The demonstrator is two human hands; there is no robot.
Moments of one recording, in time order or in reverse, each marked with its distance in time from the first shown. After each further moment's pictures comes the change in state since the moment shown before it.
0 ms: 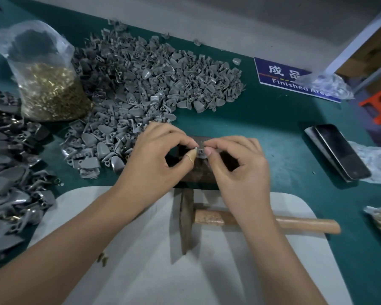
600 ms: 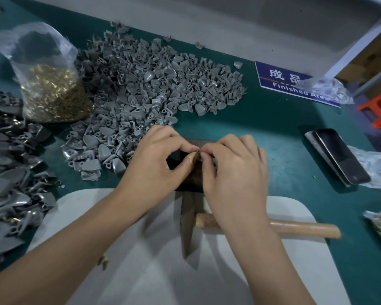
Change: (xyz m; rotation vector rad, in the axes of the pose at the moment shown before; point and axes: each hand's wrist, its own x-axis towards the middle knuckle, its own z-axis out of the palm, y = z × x) left_hand 0.000 0.001 0.000 -0.041 0.017 -0.001; right_hand 0.001 -0.037 0.002 -0.562 -0.041 -0.156
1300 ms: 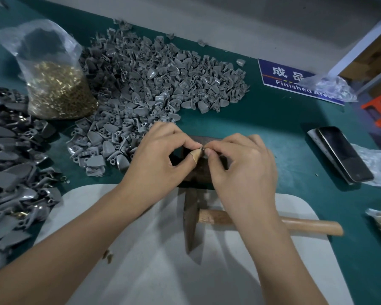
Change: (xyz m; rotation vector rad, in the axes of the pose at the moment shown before) left_hand -0.001 -0.002 -0.001 -0.005 0.004 0.003; right_hand 0.003 0.013 0.001 0.165 -0.026 0.079
